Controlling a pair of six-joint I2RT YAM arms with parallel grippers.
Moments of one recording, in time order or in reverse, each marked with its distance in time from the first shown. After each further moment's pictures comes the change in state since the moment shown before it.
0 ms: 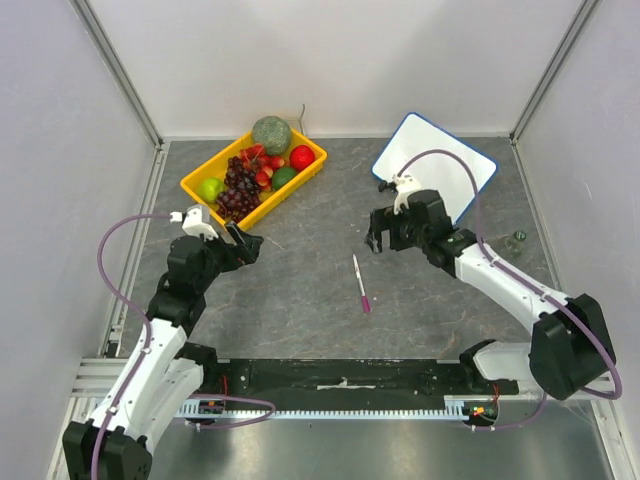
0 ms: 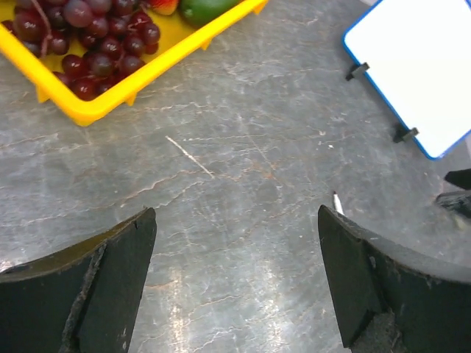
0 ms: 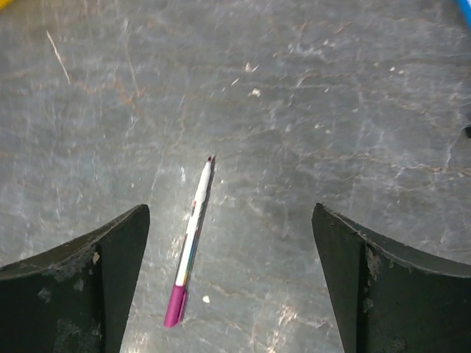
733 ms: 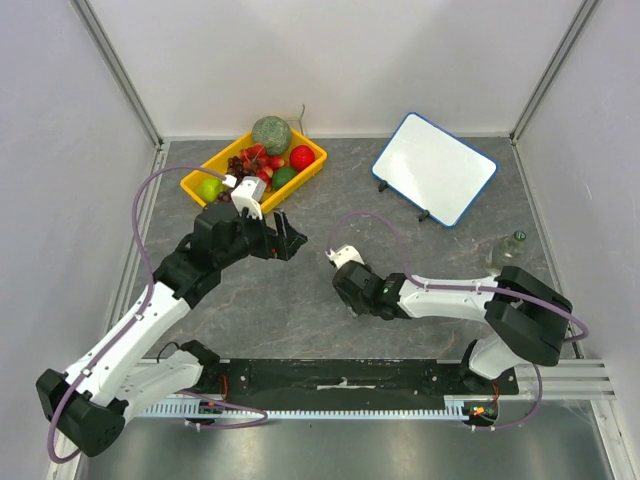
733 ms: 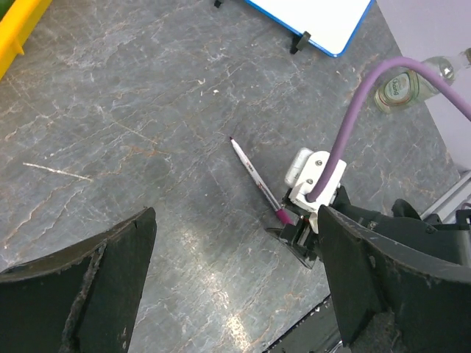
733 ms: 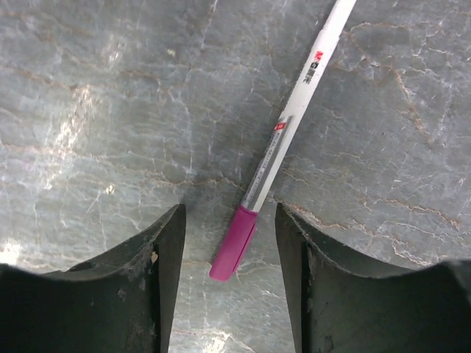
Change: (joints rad) left arm -0.333 0.234 0.405 -0.231 0.078 0.099; right arm 0.618 0.219 -0.098 -0.093 0.489 0.086
